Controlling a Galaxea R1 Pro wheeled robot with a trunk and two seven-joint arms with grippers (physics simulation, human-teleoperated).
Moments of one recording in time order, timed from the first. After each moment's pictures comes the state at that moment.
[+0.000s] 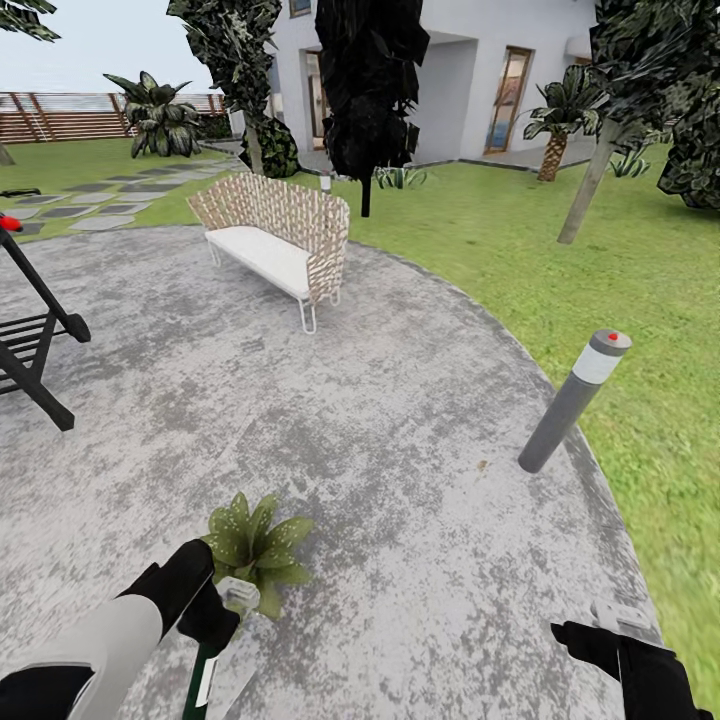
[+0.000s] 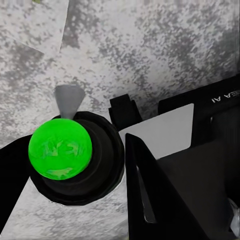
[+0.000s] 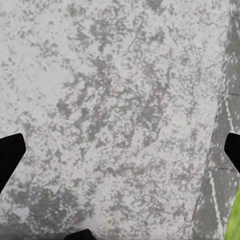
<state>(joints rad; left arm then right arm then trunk) -0.77 0.09 -0.03 -0.31 -0.58 0.91 -0.66 -0.46 0.00 -0.94 -0.84 0.75 0.38 0.43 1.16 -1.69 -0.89</state>
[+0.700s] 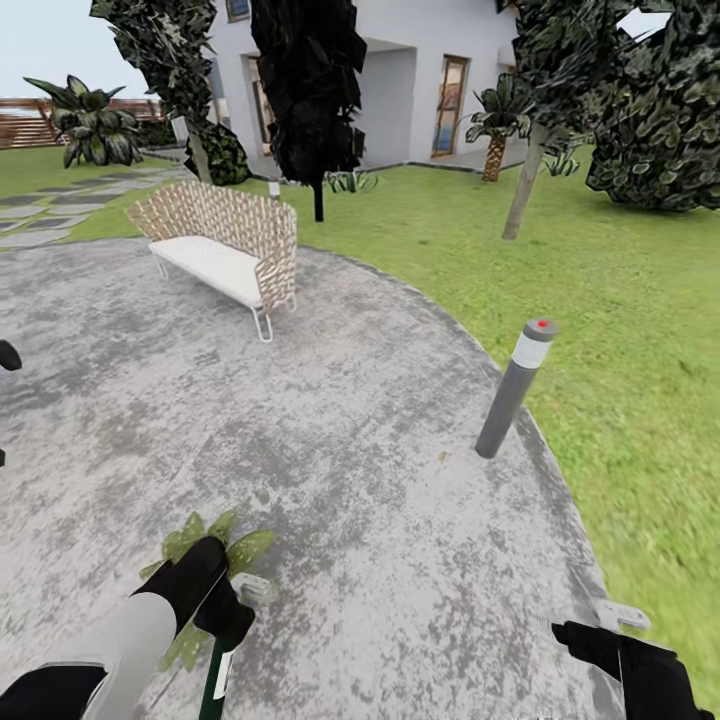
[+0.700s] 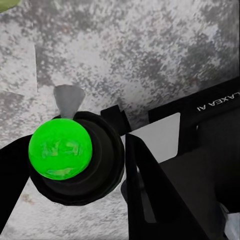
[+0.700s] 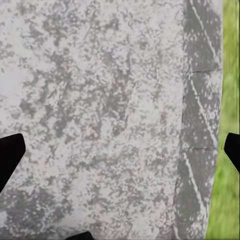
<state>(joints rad) -0.77 0.04 -0.03 -0.33 -0.59 0.91 -0.66 -0.46 0.00 -0.95 -0.84 0.75 0.38 0.43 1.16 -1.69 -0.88</state>
